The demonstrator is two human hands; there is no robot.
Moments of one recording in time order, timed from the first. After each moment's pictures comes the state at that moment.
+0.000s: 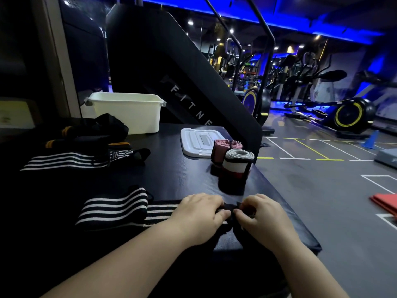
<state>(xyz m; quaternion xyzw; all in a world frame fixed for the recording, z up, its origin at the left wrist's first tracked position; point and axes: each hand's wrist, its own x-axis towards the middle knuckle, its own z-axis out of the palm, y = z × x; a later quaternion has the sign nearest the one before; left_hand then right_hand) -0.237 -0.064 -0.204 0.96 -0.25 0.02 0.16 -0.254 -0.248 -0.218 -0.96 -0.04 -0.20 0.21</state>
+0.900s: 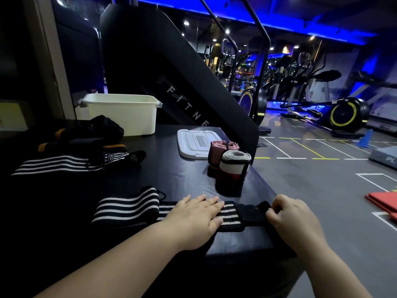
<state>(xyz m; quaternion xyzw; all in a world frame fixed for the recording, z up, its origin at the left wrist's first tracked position) -0.230 -0.059 -0.209 0.95 -0.29 -0.06 0.07 -0.263 -0.292 -0.207 -0.96 0.13 -0.19 0.14</state>
